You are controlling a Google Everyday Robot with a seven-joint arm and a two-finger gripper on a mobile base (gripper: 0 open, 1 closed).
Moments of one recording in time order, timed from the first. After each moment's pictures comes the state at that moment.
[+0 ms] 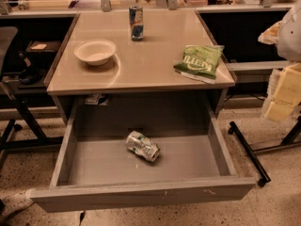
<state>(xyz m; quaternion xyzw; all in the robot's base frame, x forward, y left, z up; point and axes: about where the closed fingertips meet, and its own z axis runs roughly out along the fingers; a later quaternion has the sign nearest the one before) 0.438 -0.217 0.976 -0.60 0.78 -0.03 0.16</state>
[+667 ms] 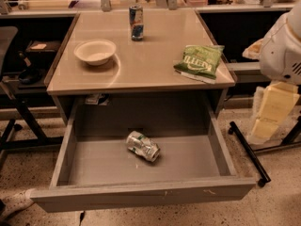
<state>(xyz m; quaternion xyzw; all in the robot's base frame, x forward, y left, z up) 0.423 -0.192 0.954 -0.62 0.77 -0.02 0.15</state>
